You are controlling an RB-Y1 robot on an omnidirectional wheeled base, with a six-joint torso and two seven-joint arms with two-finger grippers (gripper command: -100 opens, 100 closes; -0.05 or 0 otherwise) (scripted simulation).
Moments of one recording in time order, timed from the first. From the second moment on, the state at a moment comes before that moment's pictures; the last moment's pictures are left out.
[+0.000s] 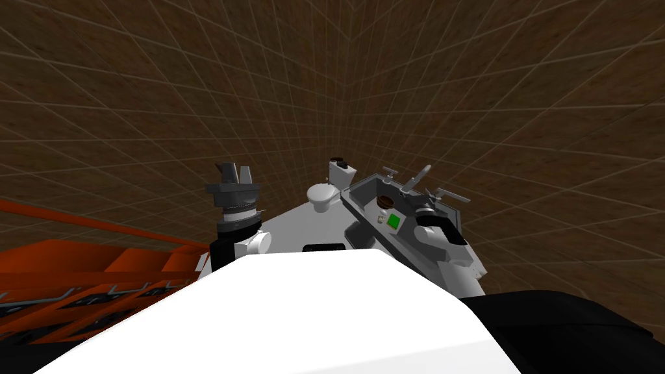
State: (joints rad) left arm 0.47 0.04 0.00 -2.36 0.03 -0.55 0.00; right arm 0.39 -0.52 -0.50 -1.89 -0.52 0.06 -0.94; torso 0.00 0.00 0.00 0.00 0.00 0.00
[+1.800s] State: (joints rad) left arm 0.47 0.04 0.00 -2.36 0.03 -0.55 0.00; right arm 0.38 -0.64 -0.60 -1.65 -0.69 0.43 -1.45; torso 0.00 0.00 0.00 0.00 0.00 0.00
